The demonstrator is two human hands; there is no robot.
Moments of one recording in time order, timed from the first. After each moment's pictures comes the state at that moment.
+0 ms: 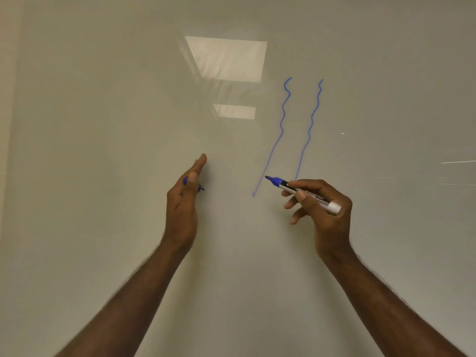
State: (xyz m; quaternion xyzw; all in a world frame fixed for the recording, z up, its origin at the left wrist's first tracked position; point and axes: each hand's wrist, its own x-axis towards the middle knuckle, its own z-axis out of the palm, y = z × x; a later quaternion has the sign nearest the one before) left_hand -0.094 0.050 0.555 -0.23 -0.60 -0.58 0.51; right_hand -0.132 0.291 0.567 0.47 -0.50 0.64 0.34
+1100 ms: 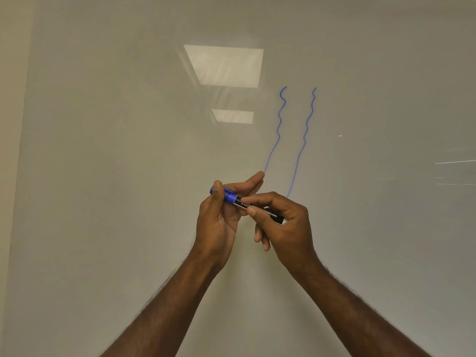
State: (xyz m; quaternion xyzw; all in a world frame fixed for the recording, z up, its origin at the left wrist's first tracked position) left_hand -0.068 0.111 0.554 -0.34 -0.44 -0.78 0.29; right_hand -0.086 0.243 0.554 0.49 -0.57 0.58 0.31
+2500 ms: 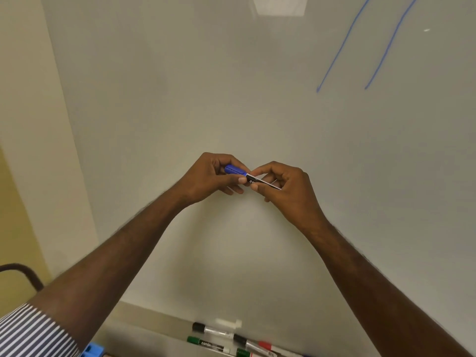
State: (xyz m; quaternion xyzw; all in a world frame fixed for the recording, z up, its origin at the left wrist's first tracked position) left_hand -0.061 -0.022 0.450 -0.14 -0.83 -0.49 0.22; right_hand -0.126 0.183 0.433 0.41 -0.75 0.50 0.16
